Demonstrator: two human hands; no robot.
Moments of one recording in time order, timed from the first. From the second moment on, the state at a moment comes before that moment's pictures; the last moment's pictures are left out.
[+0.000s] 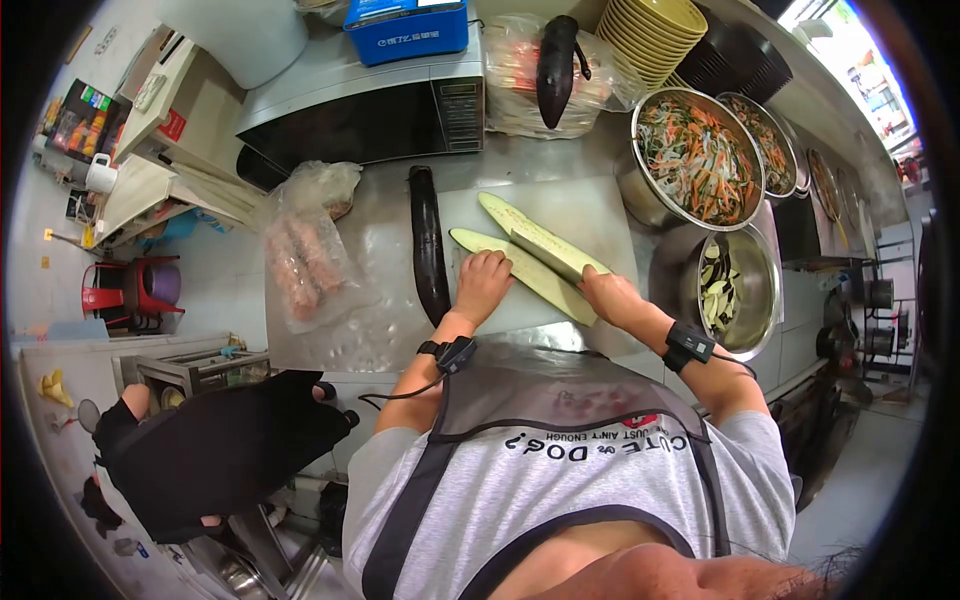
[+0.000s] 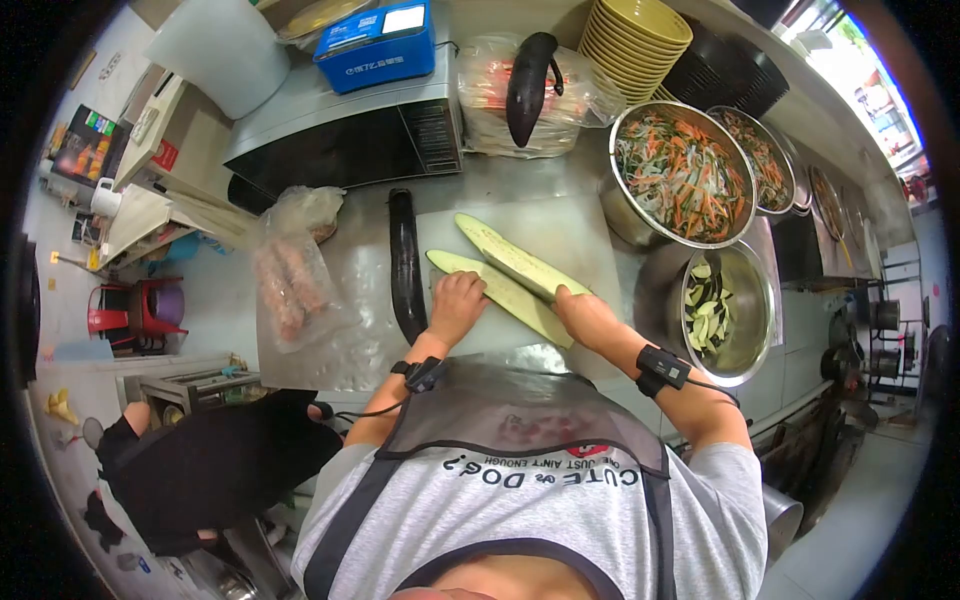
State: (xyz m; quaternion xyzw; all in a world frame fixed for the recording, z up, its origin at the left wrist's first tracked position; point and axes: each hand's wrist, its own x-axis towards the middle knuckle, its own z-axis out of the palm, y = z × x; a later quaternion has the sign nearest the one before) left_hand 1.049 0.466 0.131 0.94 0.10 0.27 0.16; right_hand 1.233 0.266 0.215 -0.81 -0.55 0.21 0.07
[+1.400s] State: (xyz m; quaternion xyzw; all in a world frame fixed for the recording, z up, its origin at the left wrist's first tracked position) left_hand 1.089 0.432 0.120 0.93 0.14 0.29 0.20; right_hand 1.246 0.234 0.244 -0.81 -0.54 0.22 -0.05
